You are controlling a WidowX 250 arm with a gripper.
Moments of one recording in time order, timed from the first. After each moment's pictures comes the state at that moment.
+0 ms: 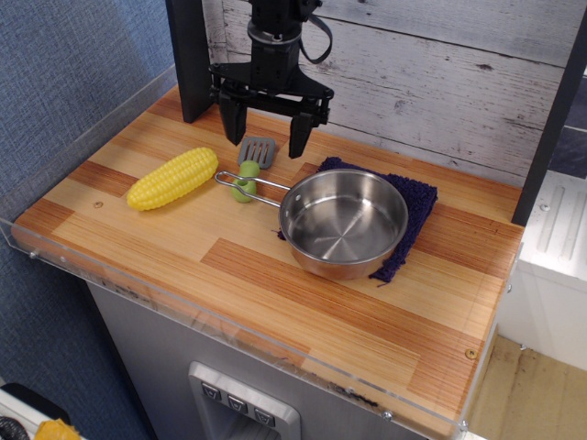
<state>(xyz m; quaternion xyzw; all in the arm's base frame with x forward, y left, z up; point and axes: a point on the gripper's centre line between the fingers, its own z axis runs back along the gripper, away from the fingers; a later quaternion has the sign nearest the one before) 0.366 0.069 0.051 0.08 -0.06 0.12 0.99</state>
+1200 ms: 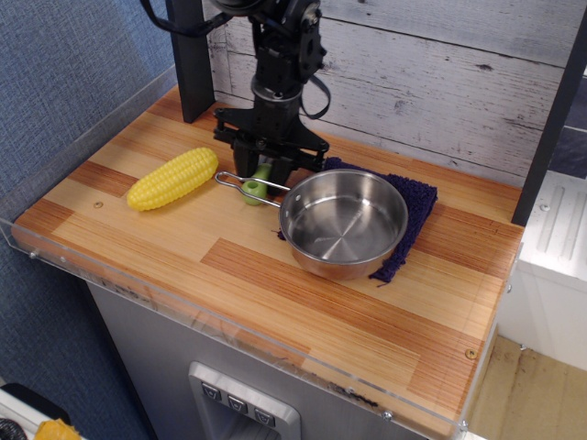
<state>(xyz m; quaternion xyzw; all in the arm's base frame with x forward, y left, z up) 0.345 0.076 0.007 0.11 -0.02 0.09 0.99</state>
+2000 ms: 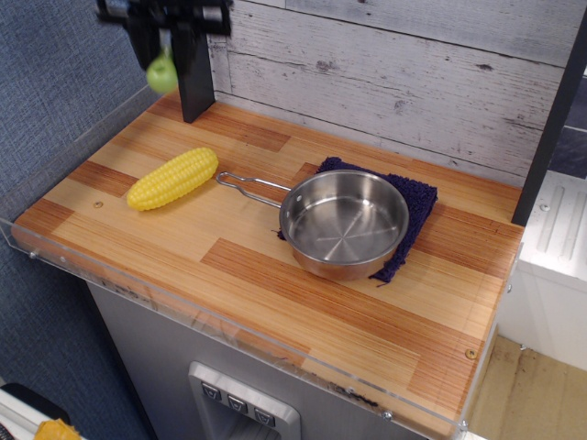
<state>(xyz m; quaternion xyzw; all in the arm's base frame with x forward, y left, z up) 0.331 0.141 0.136 0.09 -0.11 0.22 0.97</state>
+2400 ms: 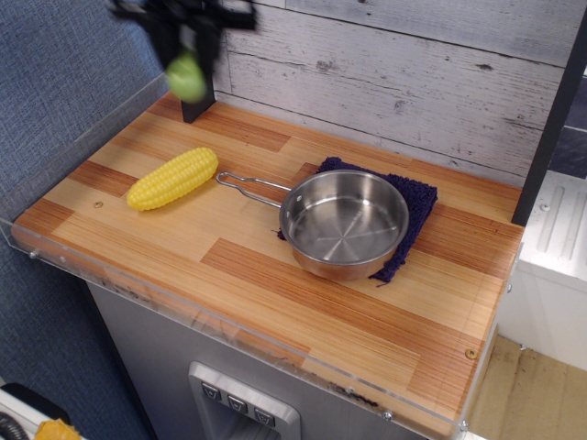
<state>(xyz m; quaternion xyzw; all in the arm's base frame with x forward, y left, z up) 0.305 0.072 0.142 0.04 -0.10 0.15 0.98</state>
